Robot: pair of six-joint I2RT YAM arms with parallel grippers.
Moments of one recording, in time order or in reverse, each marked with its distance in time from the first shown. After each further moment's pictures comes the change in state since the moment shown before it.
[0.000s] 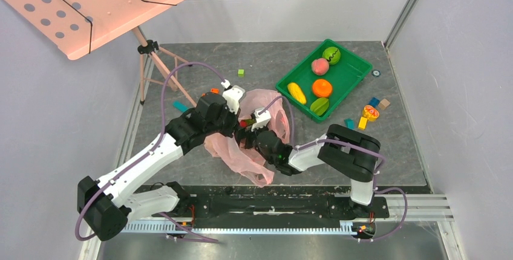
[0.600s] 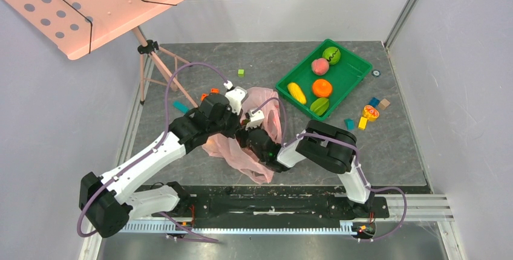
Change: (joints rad) left arm -0.005 0.029 0.000 -0.002 -0.005 -0.020; right arm -0.027 0.215 0.126 0.043 -0.003 0.058
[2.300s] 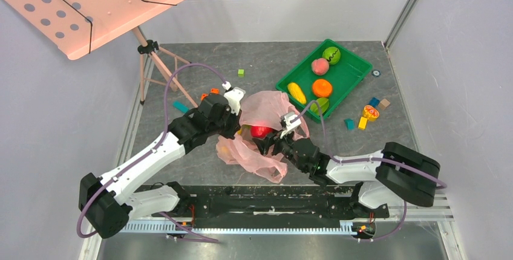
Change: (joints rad) left arm 0.006 -0.004 -0.001 -0.024 0.000 -0.032; right arm 0.006 -0.679 -0.484 -0.057 -0.068 -0.163
